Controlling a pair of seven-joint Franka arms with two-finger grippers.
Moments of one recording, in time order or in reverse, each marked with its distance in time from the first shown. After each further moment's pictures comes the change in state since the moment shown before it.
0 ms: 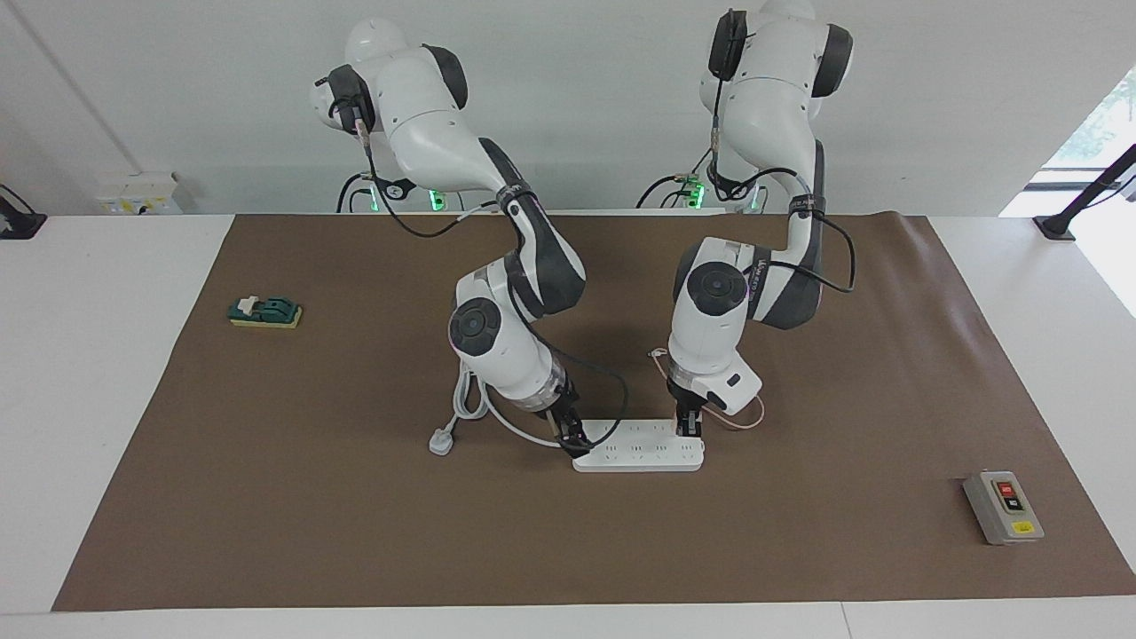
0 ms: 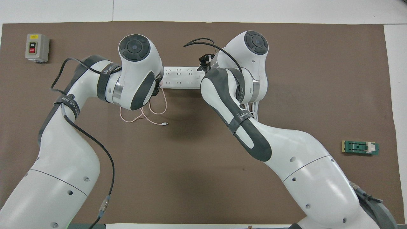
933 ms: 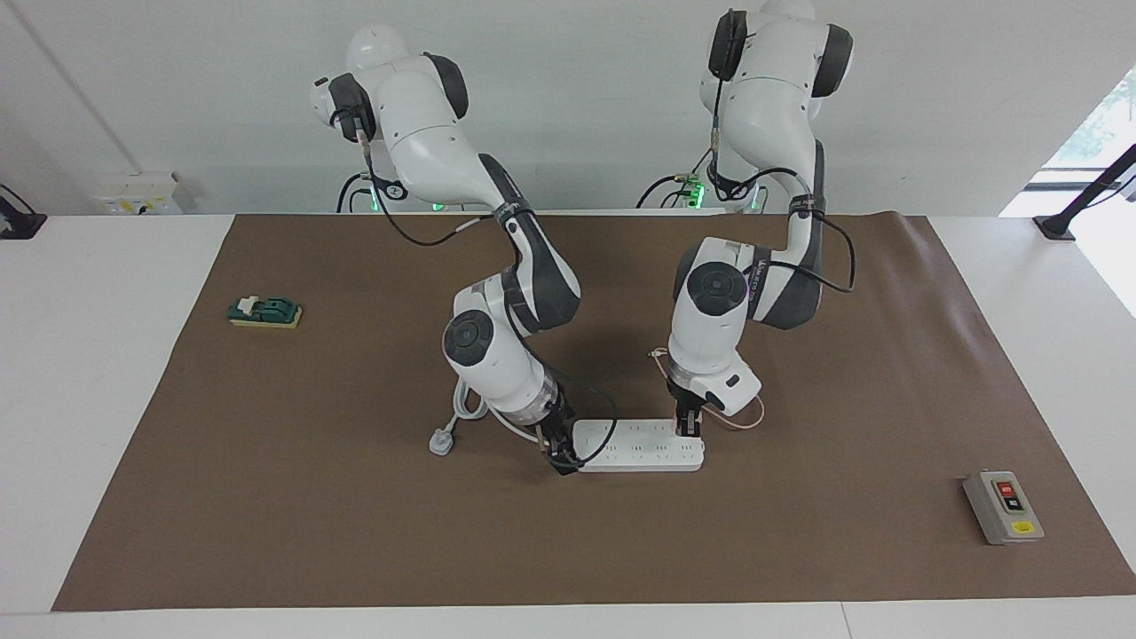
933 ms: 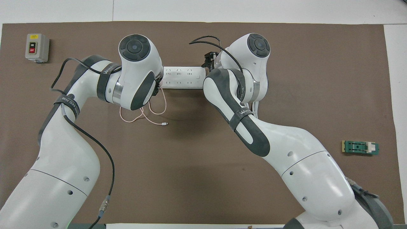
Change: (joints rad) left arm 0.000 0.000 0.000 0.000 0.000 0.000 0.029; right arm -0.011 0.030 -0.005 0.003 0.001 0.071 0.077
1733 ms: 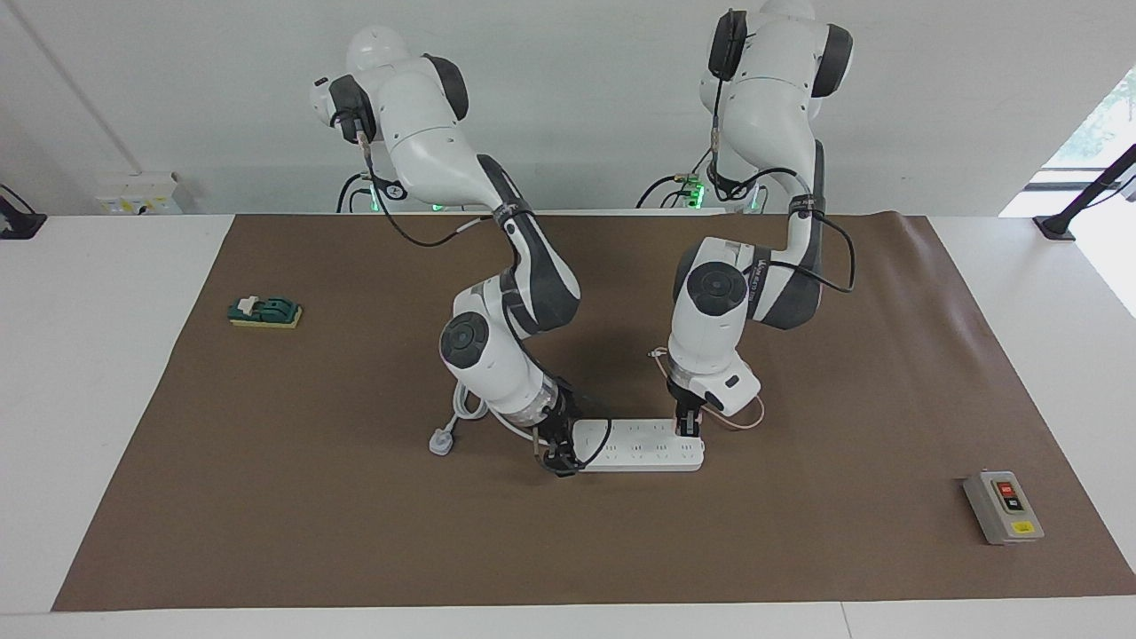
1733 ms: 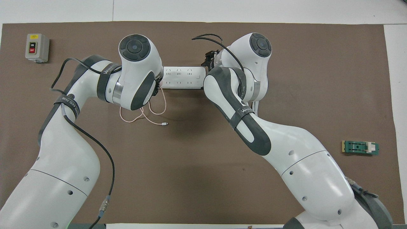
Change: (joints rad) left arm 0.000 0.000 0.000 0.000 0.000 -0.001 0.015; right arm -0.001 0.004 0.000 0.008 0.049 0.010 0.092
